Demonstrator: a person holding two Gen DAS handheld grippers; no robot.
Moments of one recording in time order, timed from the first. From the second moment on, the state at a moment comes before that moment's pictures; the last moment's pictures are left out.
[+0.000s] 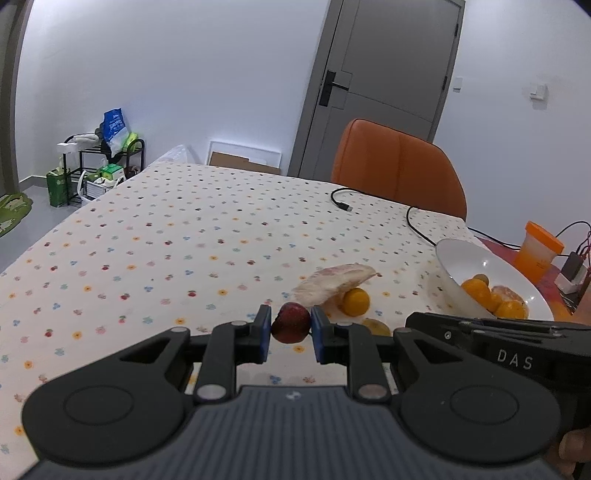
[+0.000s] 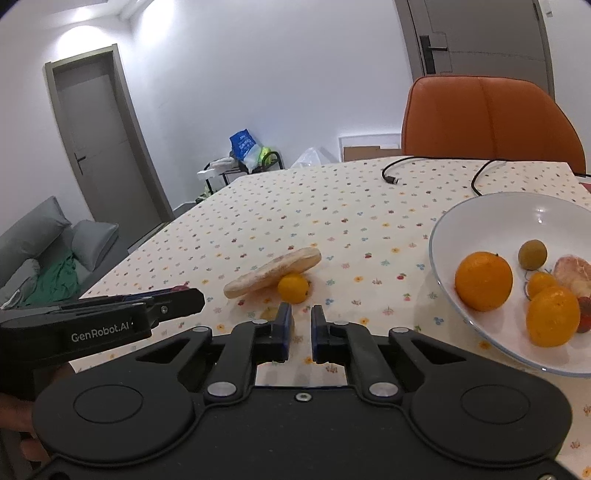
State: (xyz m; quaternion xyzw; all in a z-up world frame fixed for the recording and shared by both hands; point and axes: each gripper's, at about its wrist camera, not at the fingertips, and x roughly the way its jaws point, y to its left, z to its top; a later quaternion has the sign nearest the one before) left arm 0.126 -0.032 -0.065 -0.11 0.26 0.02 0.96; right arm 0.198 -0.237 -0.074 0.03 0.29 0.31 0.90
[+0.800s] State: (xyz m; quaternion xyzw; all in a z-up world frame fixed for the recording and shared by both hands) left arm 0.116 -0.018 -0.063 -0.11 0.25 0.05 0.96; right arm 0.194 -0.219 -0.079 0.01 0.29 0.32 0.90
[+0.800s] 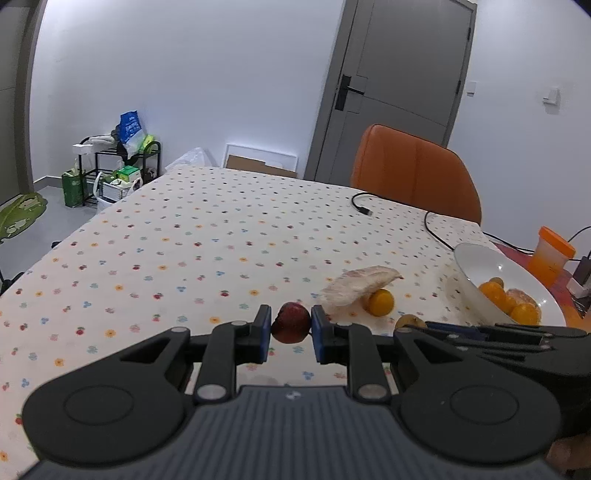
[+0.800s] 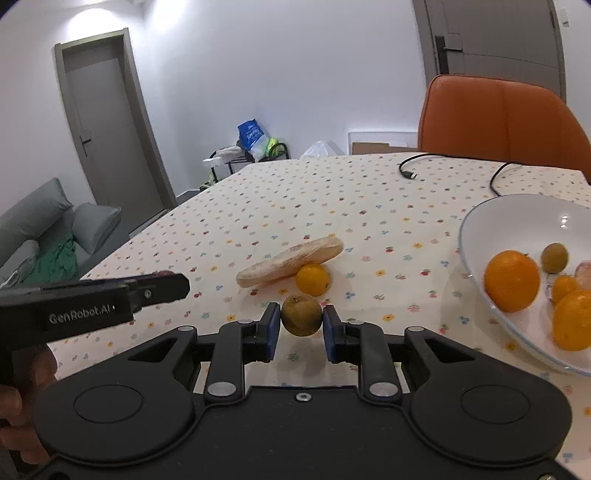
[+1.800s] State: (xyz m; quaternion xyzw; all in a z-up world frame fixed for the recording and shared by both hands) left arm 0.137 -0.081 -0.042 -0.07 0.23 -0.03 0.97; right arm 0.186 -0.296 -0.051 0.03 0.24 0.25 0.94
